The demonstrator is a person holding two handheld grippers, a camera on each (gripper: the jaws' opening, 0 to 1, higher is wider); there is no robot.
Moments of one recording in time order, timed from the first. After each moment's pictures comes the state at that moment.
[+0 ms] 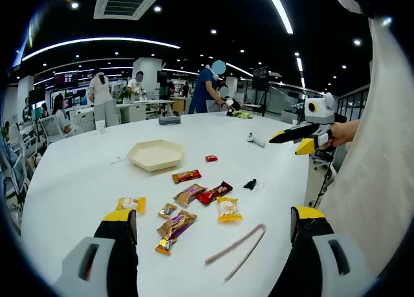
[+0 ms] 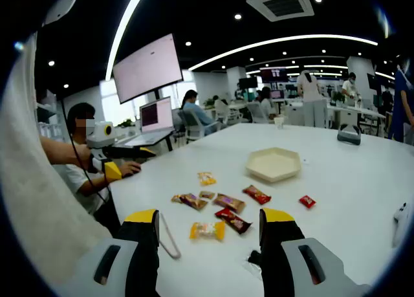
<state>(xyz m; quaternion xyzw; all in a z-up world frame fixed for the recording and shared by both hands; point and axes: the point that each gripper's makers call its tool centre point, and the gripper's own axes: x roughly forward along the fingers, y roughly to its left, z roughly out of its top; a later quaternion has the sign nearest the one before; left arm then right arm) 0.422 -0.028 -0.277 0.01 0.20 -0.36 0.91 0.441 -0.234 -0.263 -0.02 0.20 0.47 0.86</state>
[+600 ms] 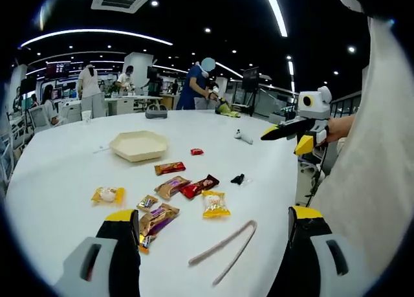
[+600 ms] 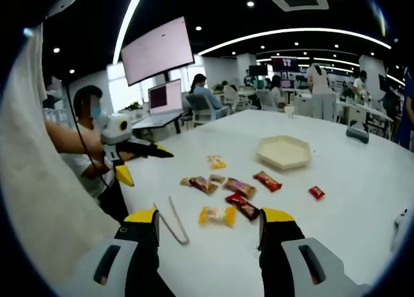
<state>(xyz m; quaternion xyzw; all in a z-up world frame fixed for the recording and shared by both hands) 0.422 -0.050 -0.308 -0.02 0.21 -0.39 0.90 0.433 -0.223 -0.269 -0.05 0.21 0.48 0.85</state>
